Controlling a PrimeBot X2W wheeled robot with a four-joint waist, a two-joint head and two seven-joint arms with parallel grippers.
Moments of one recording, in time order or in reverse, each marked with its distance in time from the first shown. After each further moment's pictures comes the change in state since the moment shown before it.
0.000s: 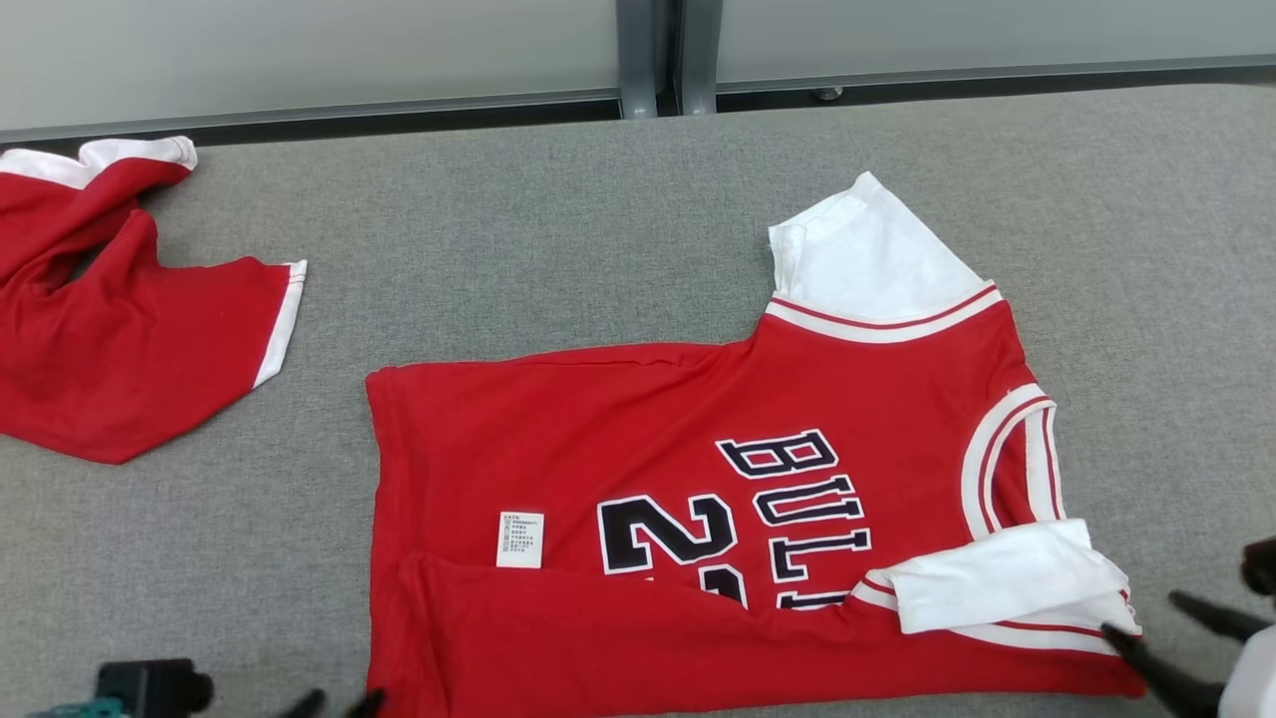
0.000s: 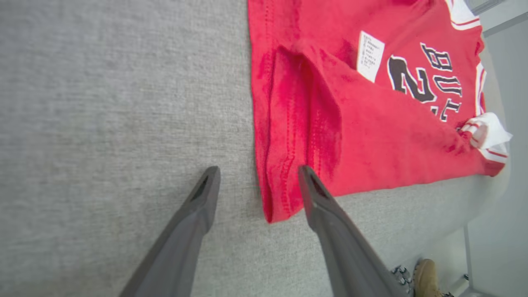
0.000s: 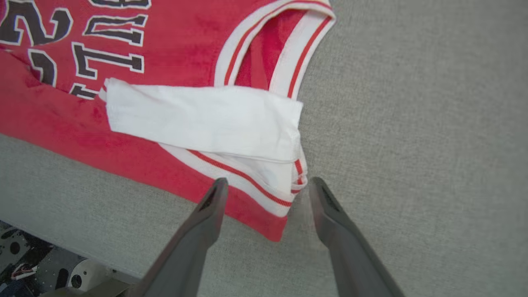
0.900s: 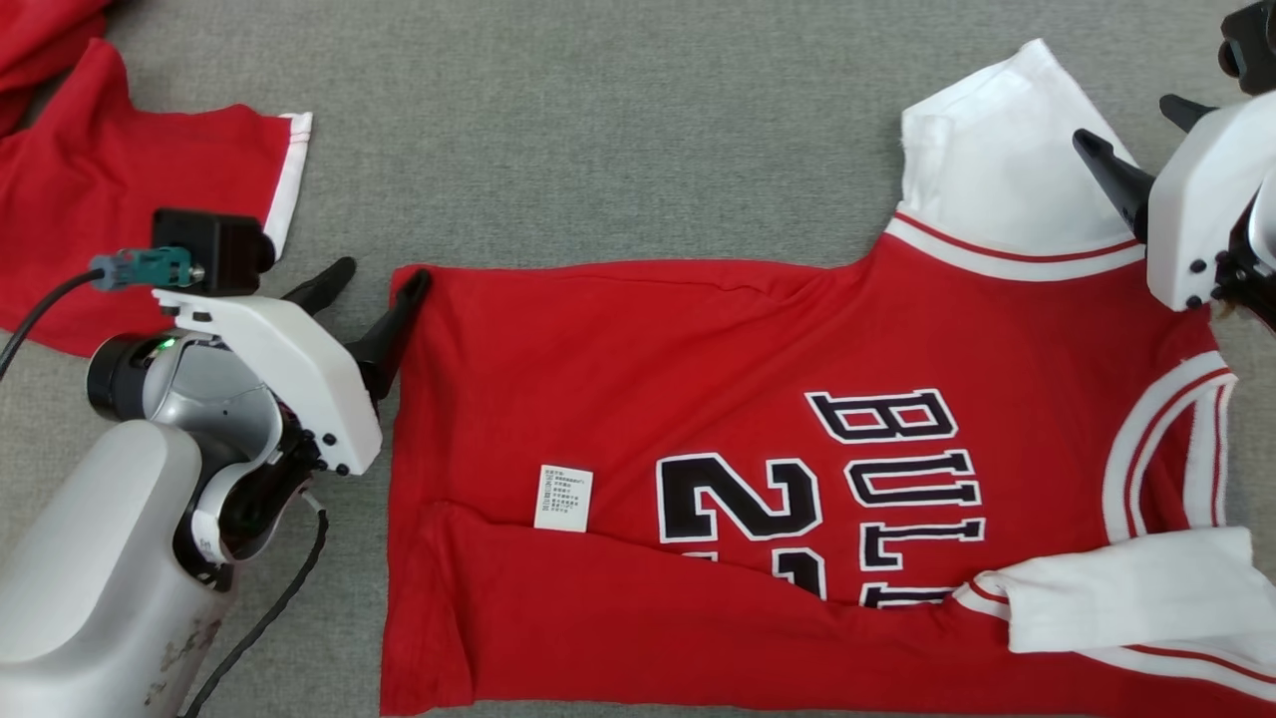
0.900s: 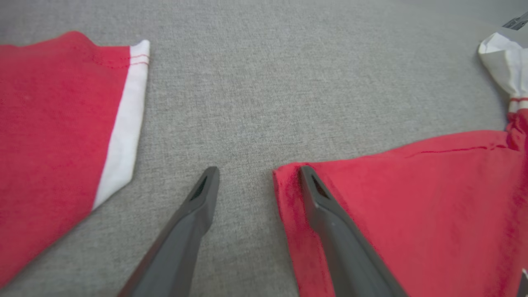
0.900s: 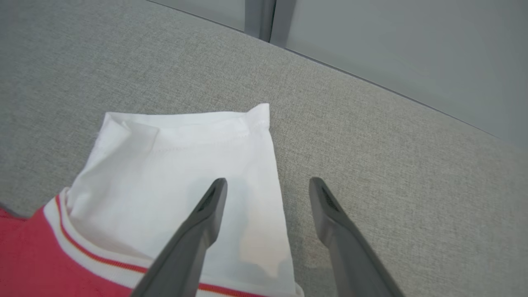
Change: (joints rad) left arm -0.805 -0.144 -0.125 0.332 0.258 0.007 0.078; right arm -0.999 0.117 0.203 0.524 -0.234 0.000 -0.015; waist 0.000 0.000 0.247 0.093
